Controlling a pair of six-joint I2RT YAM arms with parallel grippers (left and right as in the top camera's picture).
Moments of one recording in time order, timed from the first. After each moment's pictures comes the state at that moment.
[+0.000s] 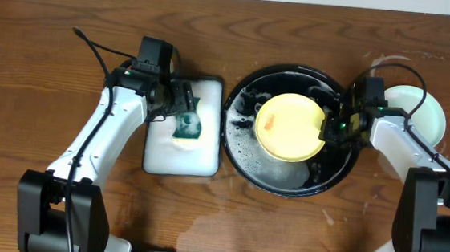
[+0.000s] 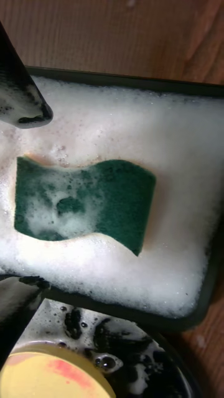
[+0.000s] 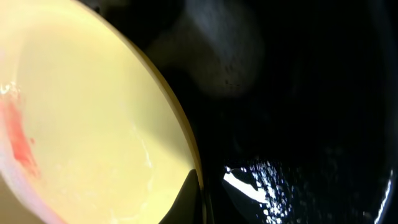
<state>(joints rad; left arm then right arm) -0.17 1.63 1.21 -0.79 0.11 -0.43 0.05 1.79 1.03 -0.55 -0.24 0.27</state>
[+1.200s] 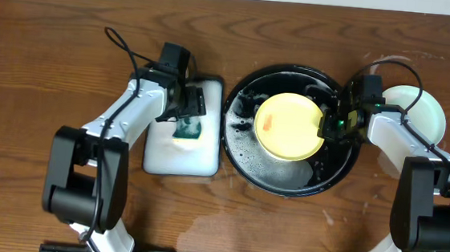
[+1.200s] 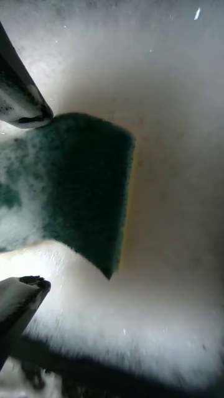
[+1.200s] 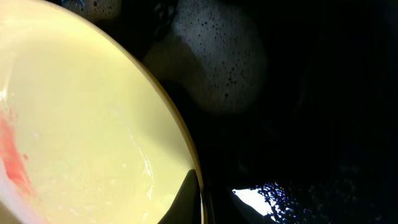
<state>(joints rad) -0.22 1.84 1.20 -0.66 0.10 -0.41 0.05 1.84 1.05 -0.51 -0.26 0.26</state>
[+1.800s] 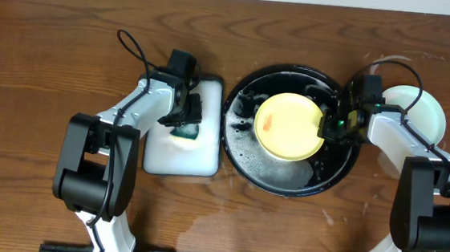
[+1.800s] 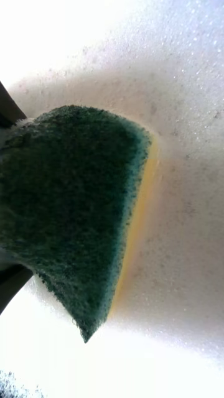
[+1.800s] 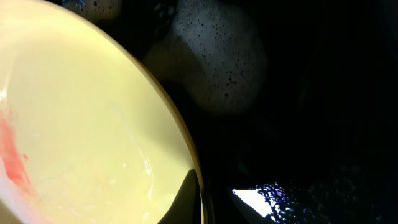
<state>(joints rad) -0.23 1.92 1.20 -0.66 0.08 -0.40 0.05 1.84 1.05 -0.51 -0.26 0.26</state>
